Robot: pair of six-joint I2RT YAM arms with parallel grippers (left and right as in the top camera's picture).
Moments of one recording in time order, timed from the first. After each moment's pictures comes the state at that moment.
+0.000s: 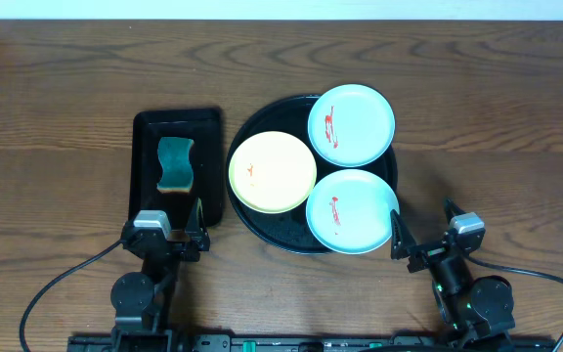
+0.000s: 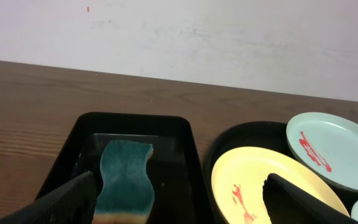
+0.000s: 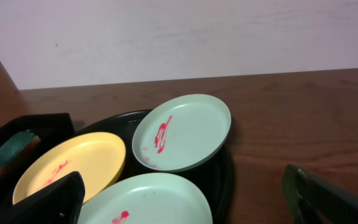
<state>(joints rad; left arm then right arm) -0.02 0.01 0.02 -0.11 0.08 -0.15 0.27 0.01 0.01 -0.07 -0.05 0.19</state>
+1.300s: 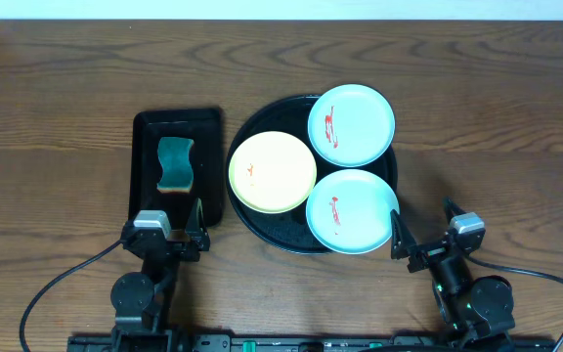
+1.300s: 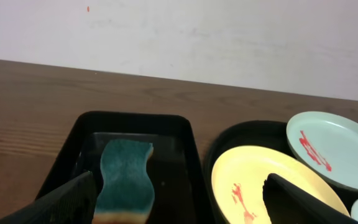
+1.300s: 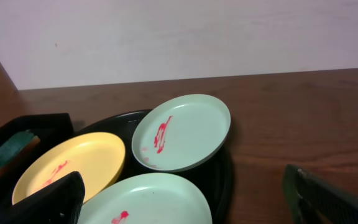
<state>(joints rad) -0.02 0.01 0.03 -0.12 0.08 -0.15 0.27 0.01 0.01 -0.07 -0.05 0.19</state>
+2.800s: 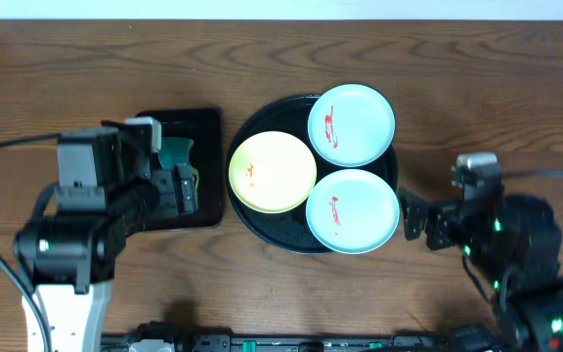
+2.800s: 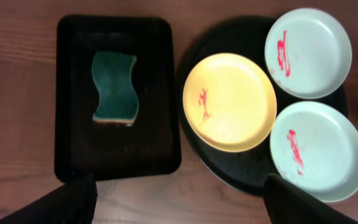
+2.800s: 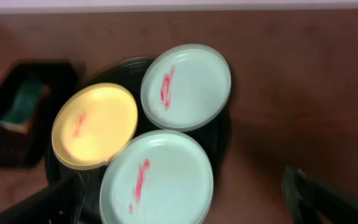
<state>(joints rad) -0.02 1.05 1.29 -1.18 0.18 -0.11 0.27 0.74 0.91 -0.77 -0.08 0.16</state>
